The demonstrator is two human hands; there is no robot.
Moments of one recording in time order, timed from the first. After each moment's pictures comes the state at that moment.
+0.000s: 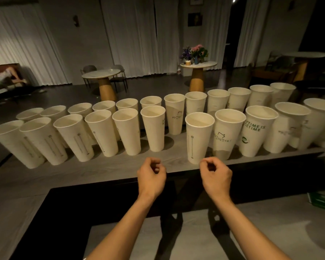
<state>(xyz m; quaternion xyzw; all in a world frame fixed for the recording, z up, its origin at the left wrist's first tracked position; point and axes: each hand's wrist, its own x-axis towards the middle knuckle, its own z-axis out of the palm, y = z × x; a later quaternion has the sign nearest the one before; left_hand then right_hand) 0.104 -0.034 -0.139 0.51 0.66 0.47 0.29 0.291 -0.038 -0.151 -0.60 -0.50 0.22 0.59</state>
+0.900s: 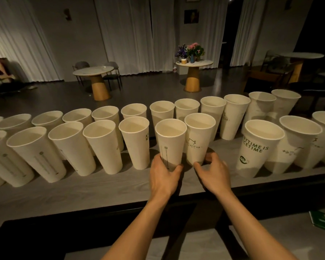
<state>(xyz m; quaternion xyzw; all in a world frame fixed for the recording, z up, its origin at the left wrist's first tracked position) 0.184 0.068 -0.145 0.54 0.65 0.47 0.27 0.353 0.082 -0.157 -0.70 -0.57 0.20 0.38</state>
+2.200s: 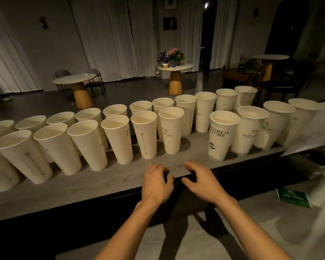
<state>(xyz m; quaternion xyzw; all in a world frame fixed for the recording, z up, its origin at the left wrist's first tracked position) 0.204 0.010 -0.150 0.73 0.62 0.26 0.16 0.384 -0.007 -0.148 -0.64 -0.68 0.24 0.28</state>
